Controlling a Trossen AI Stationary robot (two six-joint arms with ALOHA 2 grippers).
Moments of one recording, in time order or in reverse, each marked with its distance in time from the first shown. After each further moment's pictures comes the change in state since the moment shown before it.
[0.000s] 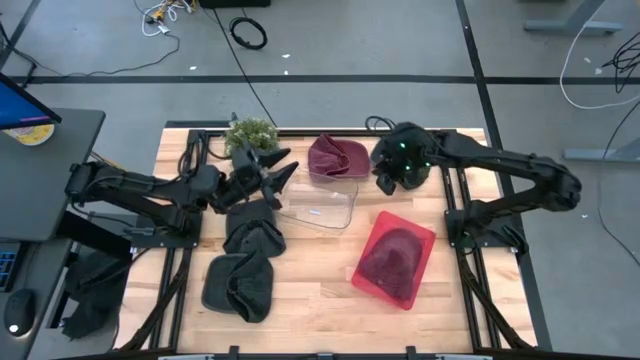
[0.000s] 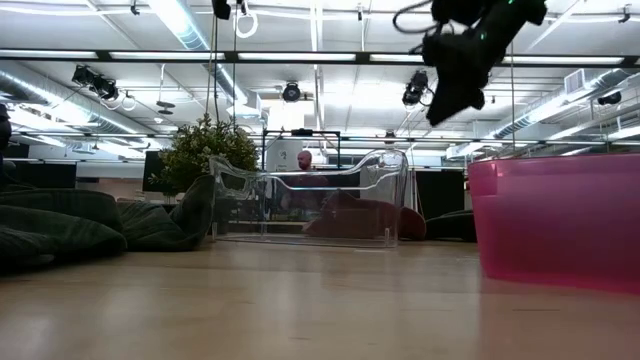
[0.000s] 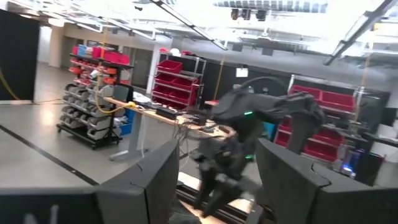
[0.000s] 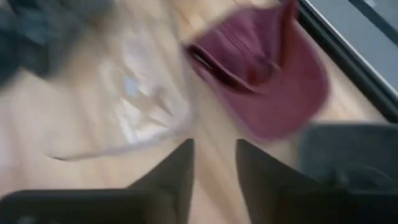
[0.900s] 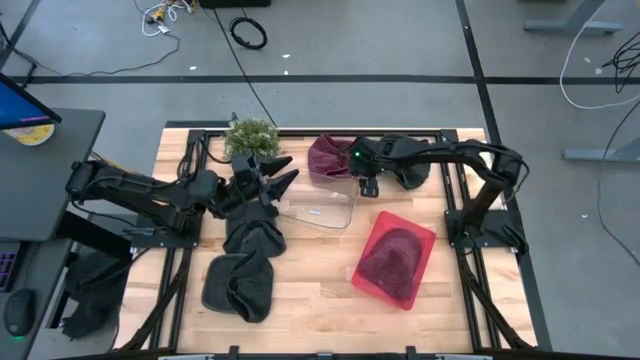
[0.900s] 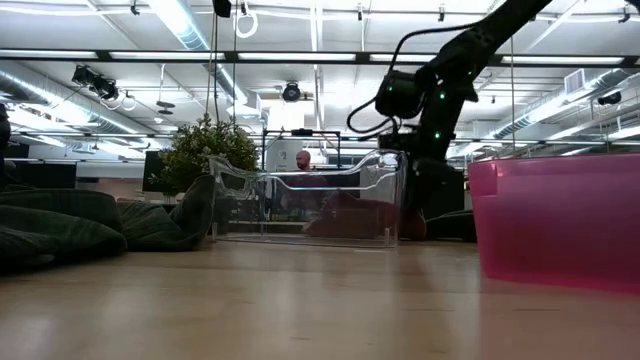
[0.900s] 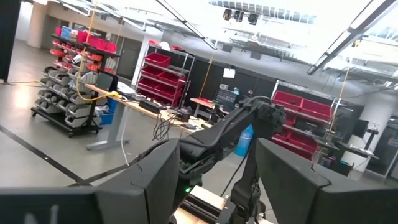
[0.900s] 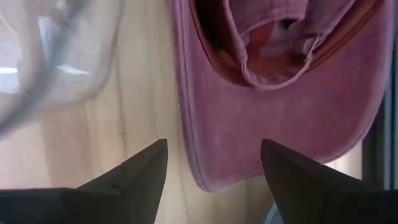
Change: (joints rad) left arm -0.046 0.000 0.000 -0.001 -0.003 -0.102; right arm -0.049 0.483 0.000 0.233 0.154 -0.569
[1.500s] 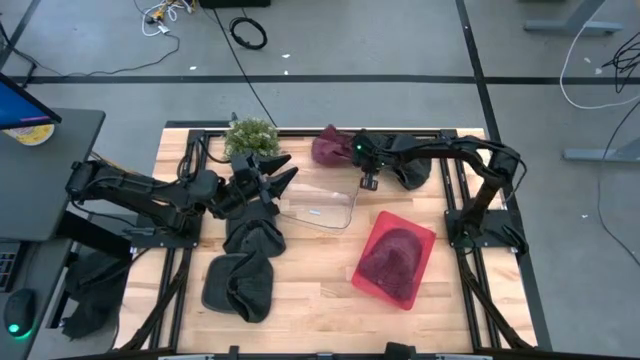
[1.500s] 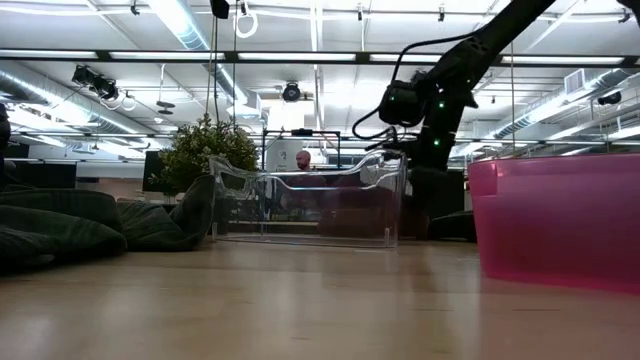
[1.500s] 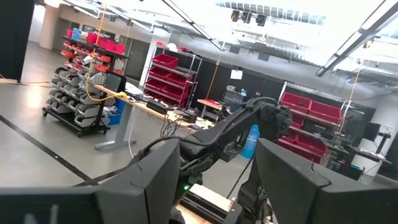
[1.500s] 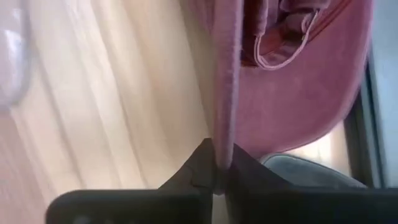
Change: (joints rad) left arm 0.001 0.000 0.000 -0.001 -0.033 0.002; right arm -0.061 0.007 0.000 -0.012 0.058 0.115
